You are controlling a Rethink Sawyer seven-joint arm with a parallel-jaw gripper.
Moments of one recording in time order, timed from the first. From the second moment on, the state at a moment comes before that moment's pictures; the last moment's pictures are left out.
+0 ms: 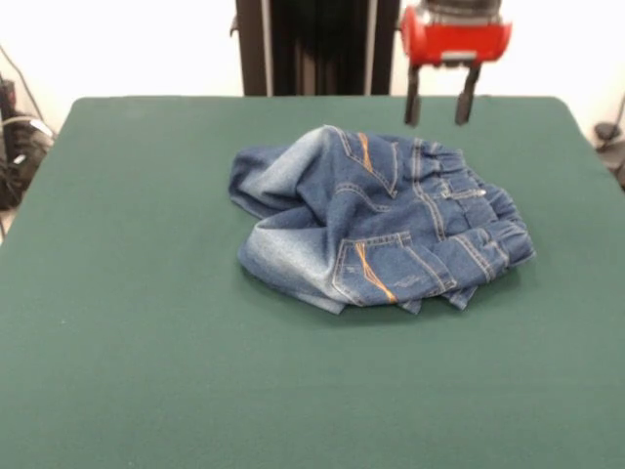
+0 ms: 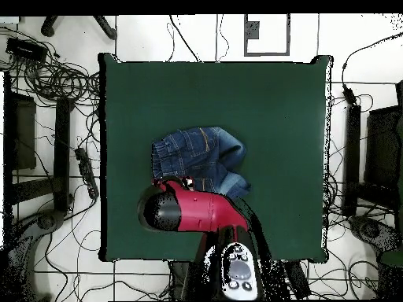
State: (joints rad) arm -0.01 -0.72 -0.04 1.91 0.01 0.27 1.57
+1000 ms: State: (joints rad) arm 0.05 -0.42 -0.06 1.80 0.10 0.08 1.57
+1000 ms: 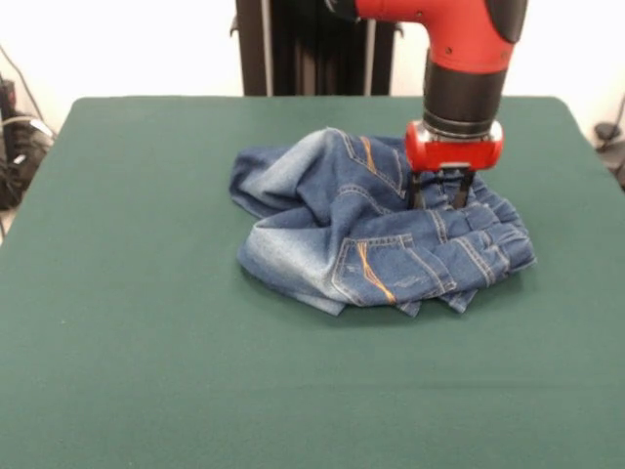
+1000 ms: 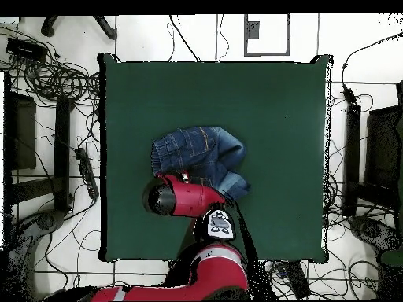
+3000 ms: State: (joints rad) arm 0.51 -0.72 -0.35 1.79 0.33 0.43 1.79
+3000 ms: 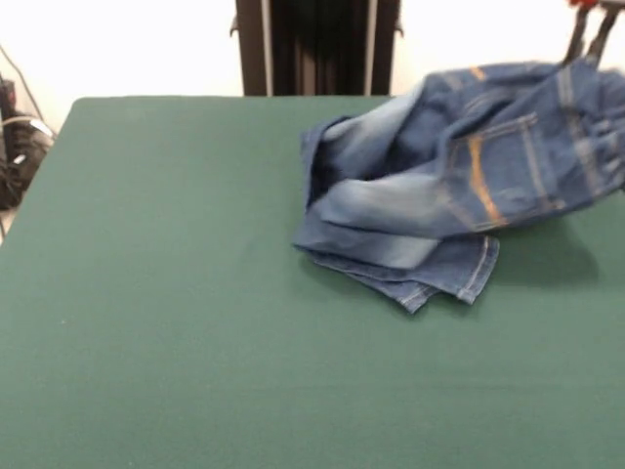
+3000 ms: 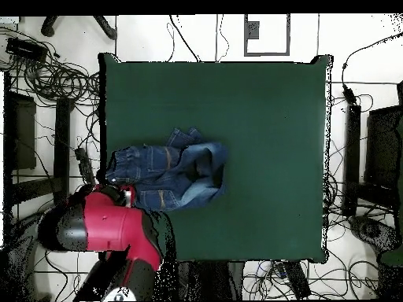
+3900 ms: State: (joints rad) arm 0.40 -0.98 -0.38 1.77 0.33 0.66 1.84
